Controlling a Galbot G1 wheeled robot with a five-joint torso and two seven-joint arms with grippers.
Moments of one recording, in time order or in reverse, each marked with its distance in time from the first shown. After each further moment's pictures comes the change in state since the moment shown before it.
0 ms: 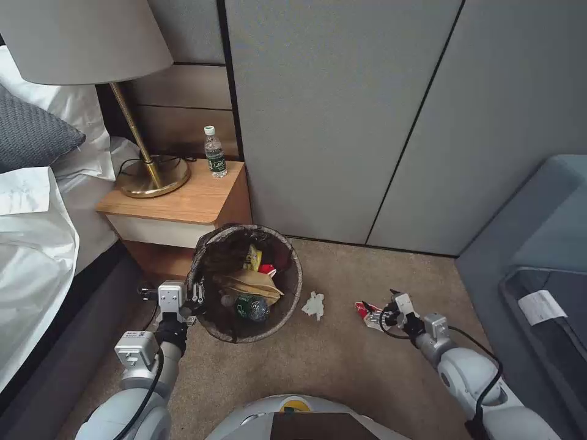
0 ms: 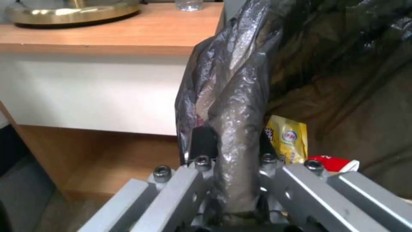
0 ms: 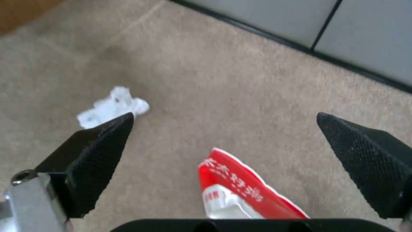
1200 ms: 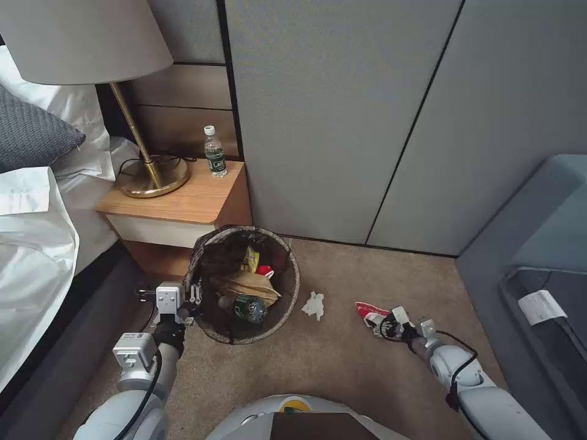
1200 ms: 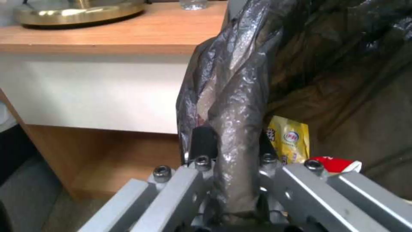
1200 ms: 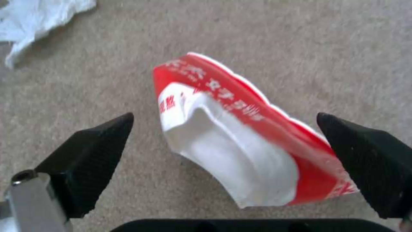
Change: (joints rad) left arm 0.006 -0.004 -0.009 0.000 0.010 -0.004 0.001; right arm 0.193 0.017 -0.122 -0.393 -0.034 0.034 -0.087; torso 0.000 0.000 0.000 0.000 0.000
